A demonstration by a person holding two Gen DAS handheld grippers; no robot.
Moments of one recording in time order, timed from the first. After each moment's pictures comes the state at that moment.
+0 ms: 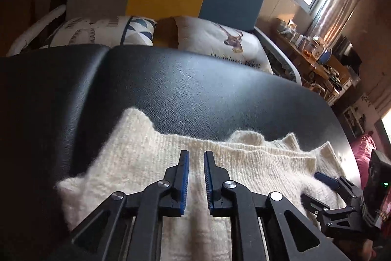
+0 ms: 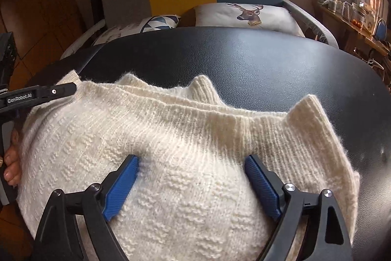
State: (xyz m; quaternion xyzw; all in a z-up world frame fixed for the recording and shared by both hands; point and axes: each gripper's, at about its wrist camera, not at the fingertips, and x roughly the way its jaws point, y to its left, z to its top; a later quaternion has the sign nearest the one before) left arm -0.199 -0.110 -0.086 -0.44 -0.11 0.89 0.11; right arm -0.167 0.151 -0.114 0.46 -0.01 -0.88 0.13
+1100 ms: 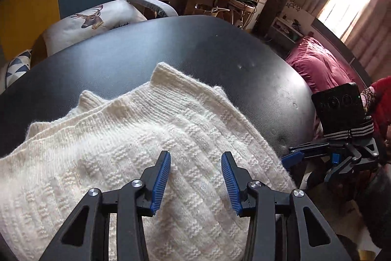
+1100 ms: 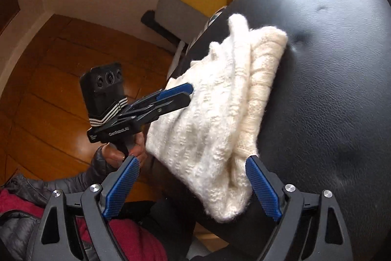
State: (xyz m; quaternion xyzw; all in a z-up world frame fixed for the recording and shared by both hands) left arm -0.110 0.142 -0.064 -0.47 0.07 0.79 0.38; right arm -0.056 0.349 -0.124 0.46 -0.34 -0.70 0.43
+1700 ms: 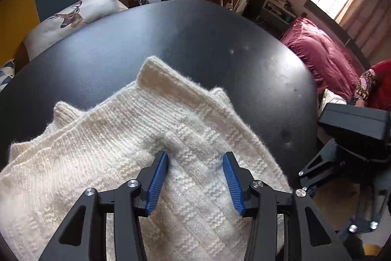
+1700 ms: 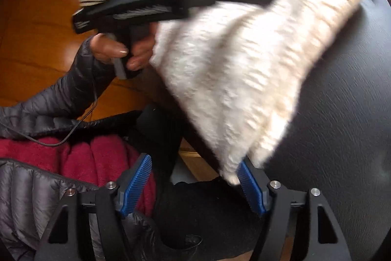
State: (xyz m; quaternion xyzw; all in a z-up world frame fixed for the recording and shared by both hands) left arm -0.129 0.177 -0.081 -0.50 0.08 0.76 0.40; right arm -0.026 0.284 -0.126 0.62 -0.15 -0.60 0.48
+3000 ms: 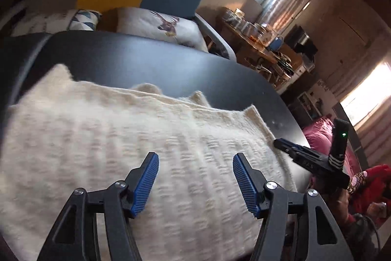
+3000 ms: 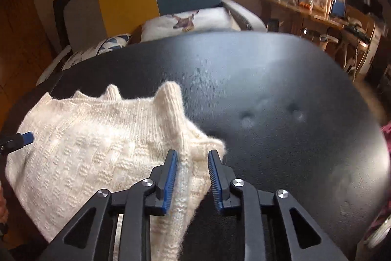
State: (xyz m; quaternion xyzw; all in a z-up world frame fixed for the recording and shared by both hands) left arm -0.084 -0.049 -0.056 -0.42 -0.15 0.86 0.23; right arm -0.101 0.290 -0.052 0.41 -0.02 -0.91 0.04
